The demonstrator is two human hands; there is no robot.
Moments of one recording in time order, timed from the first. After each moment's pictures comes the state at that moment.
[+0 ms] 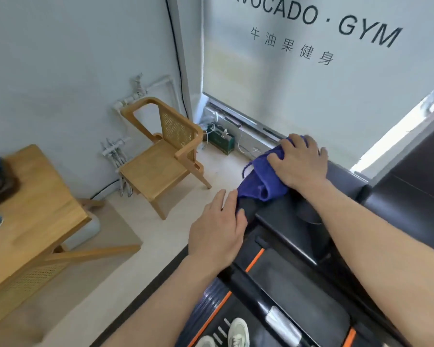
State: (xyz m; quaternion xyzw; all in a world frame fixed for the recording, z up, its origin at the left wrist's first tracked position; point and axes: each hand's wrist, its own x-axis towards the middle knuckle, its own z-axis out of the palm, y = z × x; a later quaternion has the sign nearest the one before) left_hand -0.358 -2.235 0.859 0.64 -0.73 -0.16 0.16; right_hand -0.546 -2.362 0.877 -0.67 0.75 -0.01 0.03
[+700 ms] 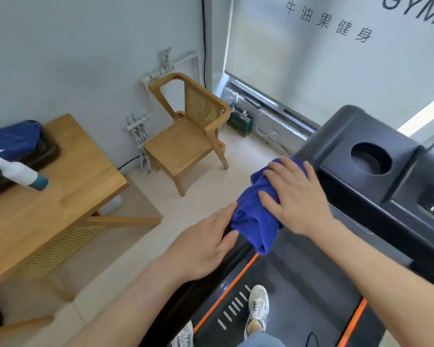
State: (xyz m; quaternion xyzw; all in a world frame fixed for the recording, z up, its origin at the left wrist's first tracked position) left_hand -0.183 -2.113 0.864 0.52 -0.76 -0.37 0.12; right_hand -0.406 -2.182 0.863 -0.82 0.57 -0.01 0.01
